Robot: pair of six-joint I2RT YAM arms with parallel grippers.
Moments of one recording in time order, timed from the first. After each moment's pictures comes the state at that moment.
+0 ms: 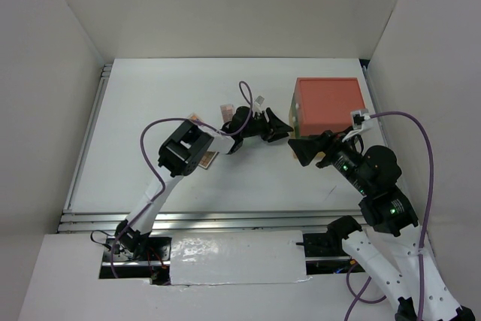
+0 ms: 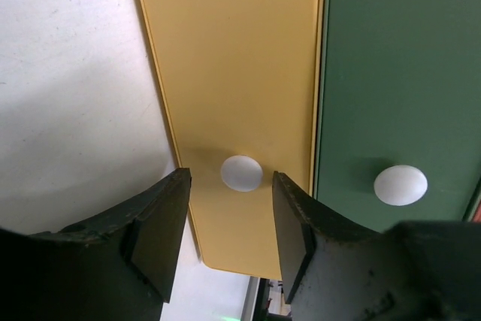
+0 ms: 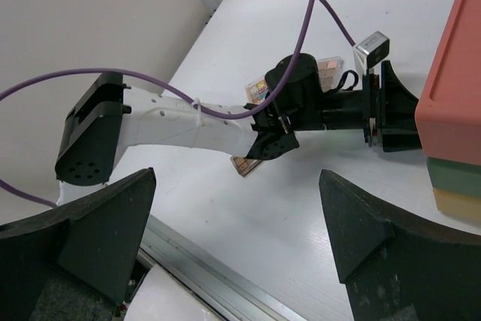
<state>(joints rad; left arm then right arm) -0.65 2.54 1.59 0.78 0.54 -1.32 0.39 0.49 0.81 -0.38 -0.18 0.54</state>
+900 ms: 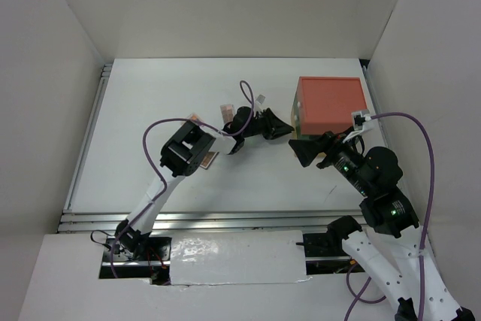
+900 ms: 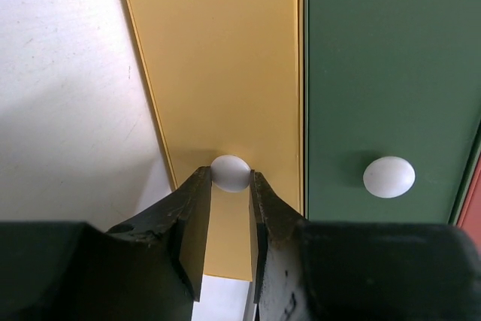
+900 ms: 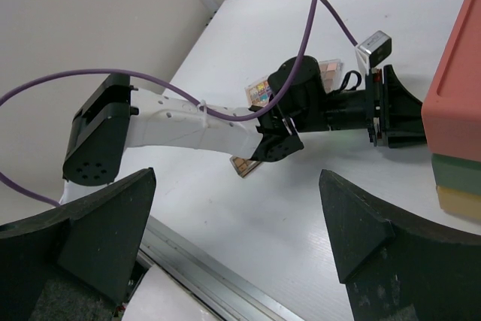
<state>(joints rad) -0.66 2.57 1.63 0.81 0.52 -1.33 0.39 0.47 0.81 -0.38 -0.18 0.53</state>
